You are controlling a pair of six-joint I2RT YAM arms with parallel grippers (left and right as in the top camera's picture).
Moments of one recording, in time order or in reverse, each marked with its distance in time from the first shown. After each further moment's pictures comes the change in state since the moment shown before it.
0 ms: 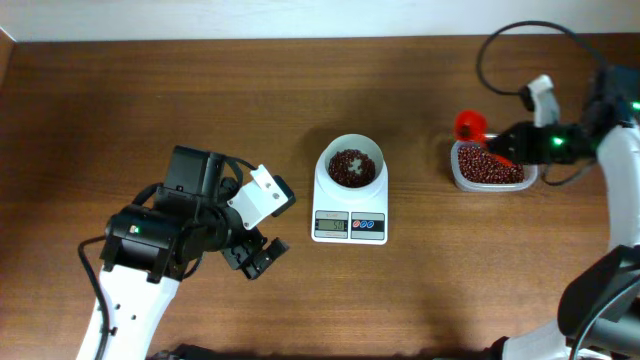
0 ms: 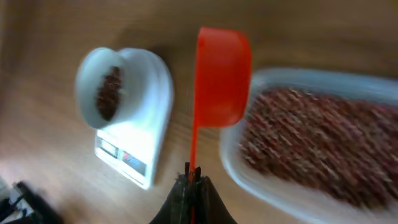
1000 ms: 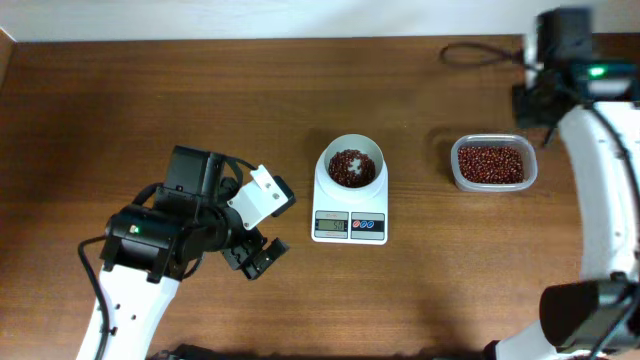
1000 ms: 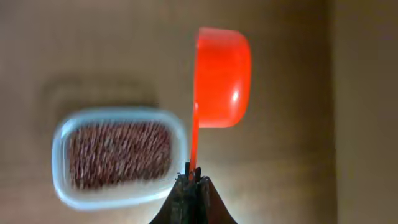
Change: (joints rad) left arm 0.000 0.000 0.000 -0.001 0.000 0.000; right arm 0.299 -0.003 0.362 -0.033 1.017 0.212
